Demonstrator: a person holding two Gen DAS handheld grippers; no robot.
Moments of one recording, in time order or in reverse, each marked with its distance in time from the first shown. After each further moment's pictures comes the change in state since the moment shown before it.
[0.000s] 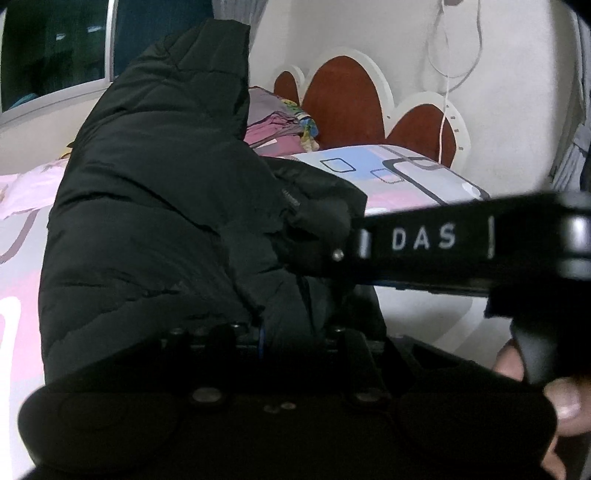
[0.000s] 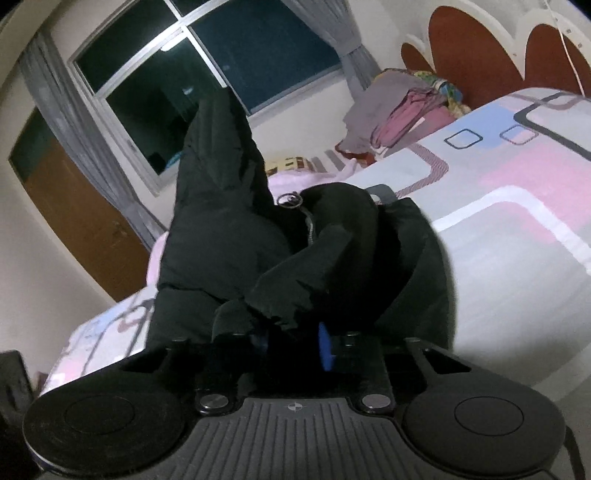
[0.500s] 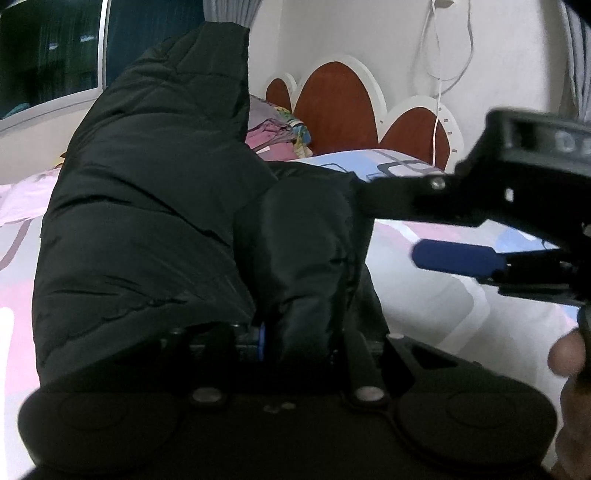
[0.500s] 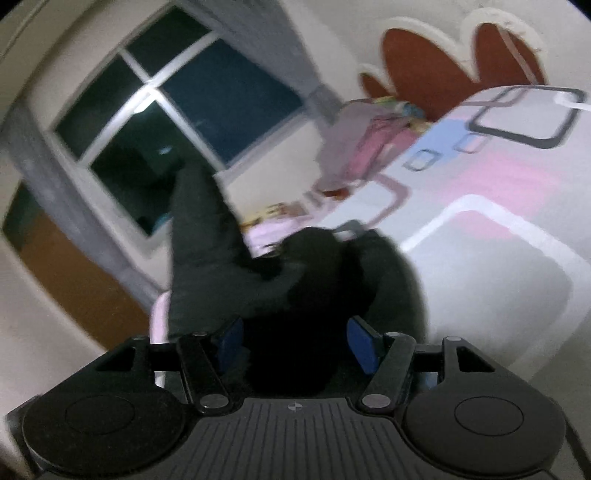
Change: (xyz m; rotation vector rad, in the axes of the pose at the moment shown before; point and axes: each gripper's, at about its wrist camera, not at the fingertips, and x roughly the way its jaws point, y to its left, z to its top) left arm 0.001 0.009 -0.006 0.031 -0.026 -0.019; right arm -0.049 -0.003 -0.004 0.119 -0.138 0.050
